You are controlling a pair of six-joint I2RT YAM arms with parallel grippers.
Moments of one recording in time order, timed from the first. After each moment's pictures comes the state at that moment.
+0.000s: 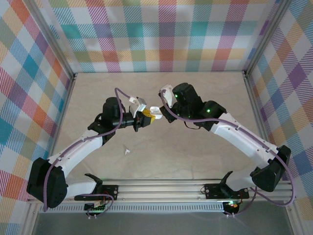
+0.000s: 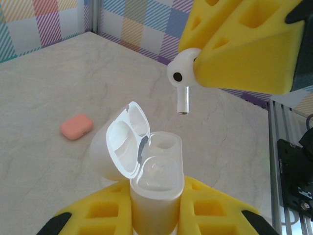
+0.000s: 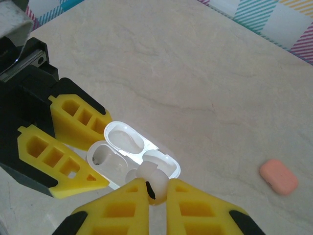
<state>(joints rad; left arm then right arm) -0.48 1.22 0.82 0.05 0.69 0.02 0.83 1.38 1.43 -0.71 0.02 0.02</state>
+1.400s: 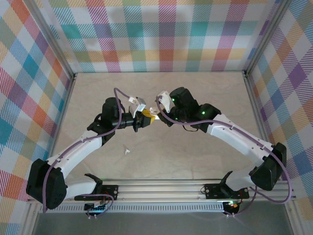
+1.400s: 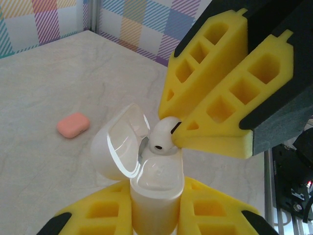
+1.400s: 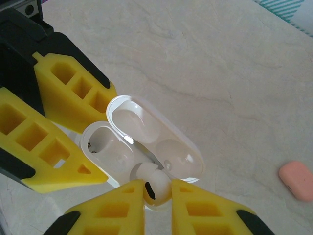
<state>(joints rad) -0.48 1.21 0.82 0.04 0.70 0.00 0.83 1.40 1.35 -0.65 -0.05 -0.04</state>
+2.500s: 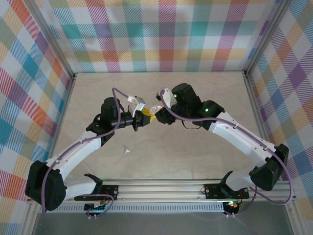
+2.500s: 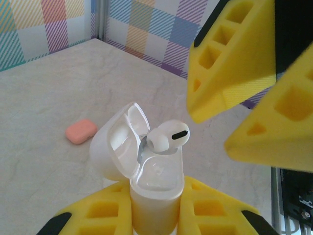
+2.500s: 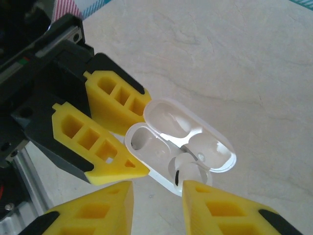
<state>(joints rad) -0.48 1.19 0.82 0.05 0.67 -0.01 0.80 1.40 1.43 -0.71 -0.18 0.07</state>
